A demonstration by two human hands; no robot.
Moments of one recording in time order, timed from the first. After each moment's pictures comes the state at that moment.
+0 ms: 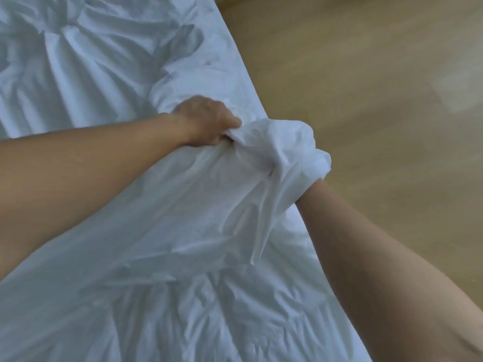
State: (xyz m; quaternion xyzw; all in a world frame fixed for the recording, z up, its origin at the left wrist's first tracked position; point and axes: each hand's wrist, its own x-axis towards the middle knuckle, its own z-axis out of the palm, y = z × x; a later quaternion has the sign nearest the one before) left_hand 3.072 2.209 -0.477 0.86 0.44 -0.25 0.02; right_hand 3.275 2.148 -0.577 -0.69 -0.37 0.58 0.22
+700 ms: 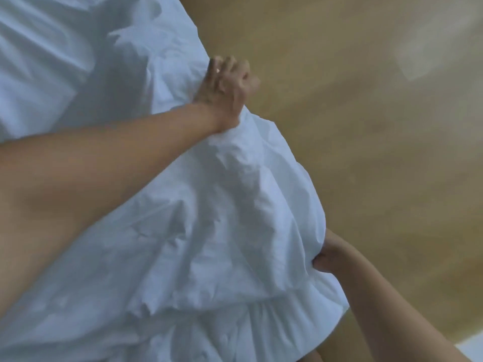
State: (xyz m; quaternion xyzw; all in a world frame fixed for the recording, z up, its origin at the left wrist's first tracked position) left_hand 3.168 2.234 -0.548 0.86 0.49 -0.12 -0.05; right_hand 3.405 2.000 -0.613 -0.58 -0.06 0.80 0.11
